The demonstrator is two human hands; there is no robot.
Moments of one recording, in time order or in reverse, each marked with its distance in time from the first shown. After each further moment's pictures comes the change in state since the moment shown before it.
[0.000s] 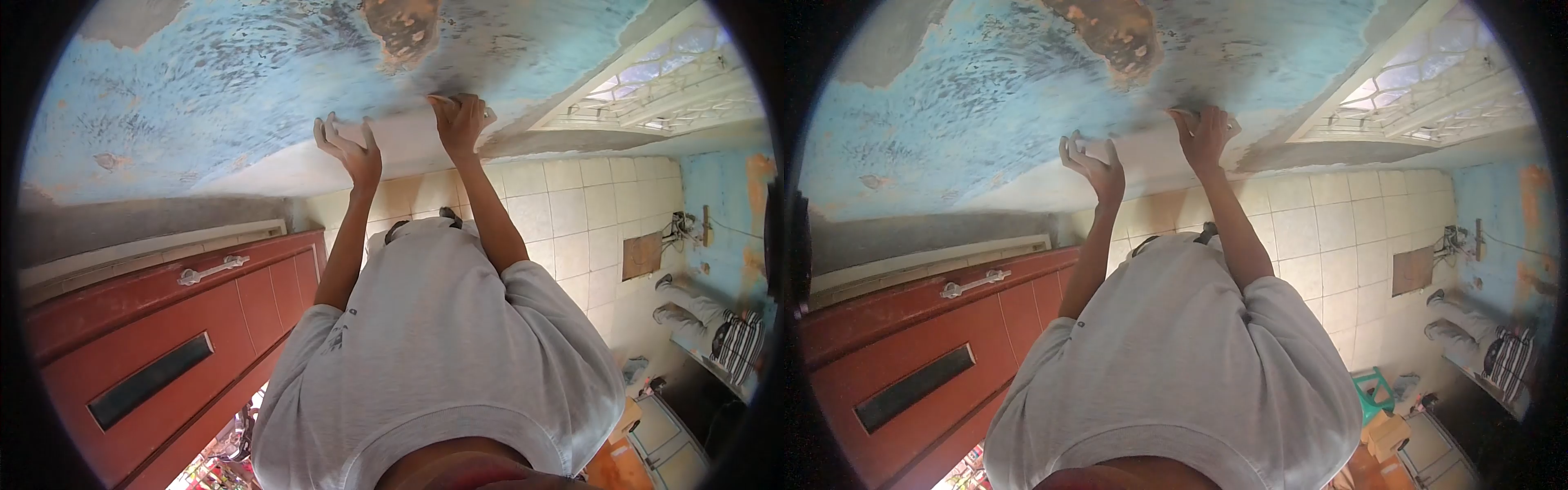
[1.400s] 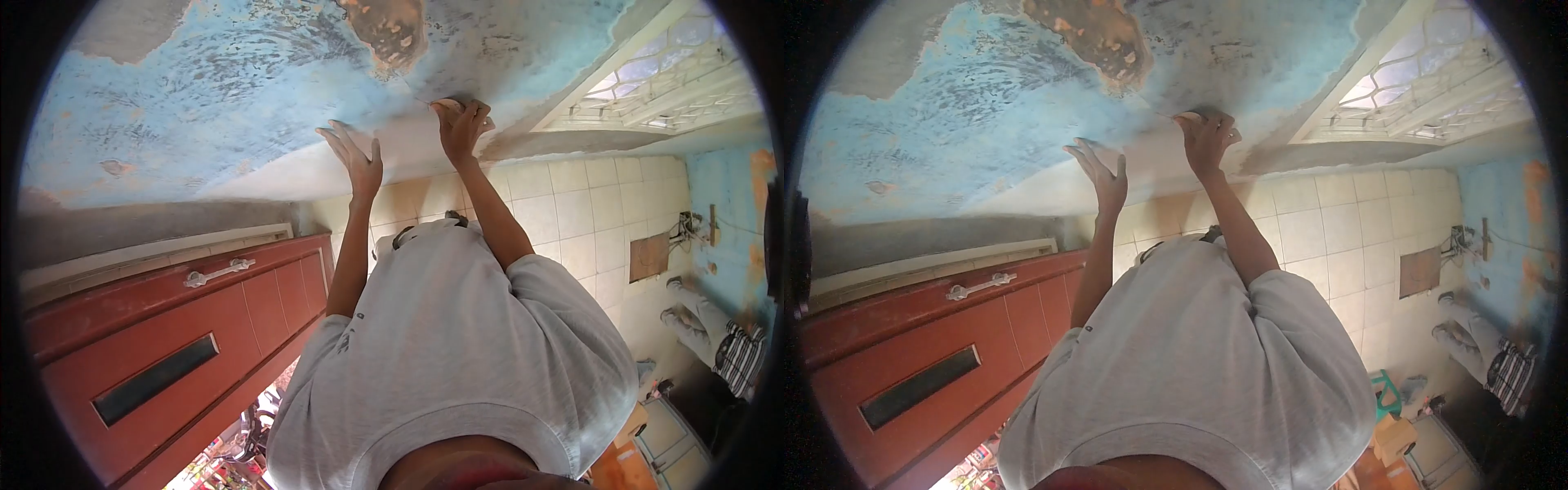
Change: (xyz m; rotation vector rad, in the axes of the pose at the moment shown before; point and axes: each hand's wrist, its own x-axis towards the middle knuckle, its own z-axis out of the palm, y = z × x) left_hand -0.011 -0.010 -0.008 0.053 -0.299 -0.047; right_hand -0.028 0.024 0.022 -0.061 -0.048 0.251
